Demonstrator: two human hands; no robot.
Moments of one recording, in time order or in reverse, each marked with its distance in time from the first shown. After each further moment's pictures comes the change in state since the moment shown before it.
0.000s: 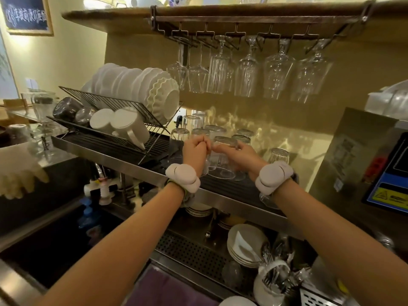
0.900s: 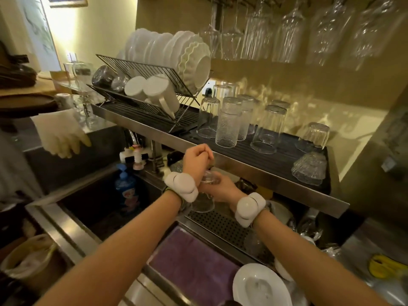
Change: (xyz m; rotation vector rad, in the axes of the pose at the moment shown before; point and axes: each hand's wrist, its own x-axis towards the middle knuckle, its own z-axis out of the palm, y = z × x) left_hand -0.076 -0.056 -0.073 0.116 0.042 -0.161; right_hand -0.041 0.110 0.132 -0.073 -0.389 0.041
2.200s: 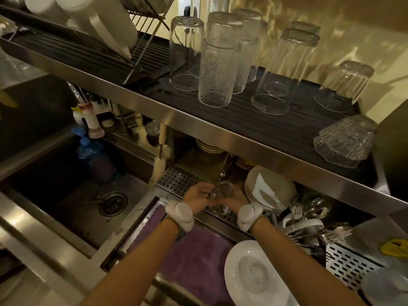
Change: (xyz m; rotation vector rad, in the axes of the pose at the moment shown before) left_hand -0.024 -0.205 0.037 0.294 -0.425 -0.674; right_hand 0.047 0.203 -0.021 -0.023 0.188 0.505
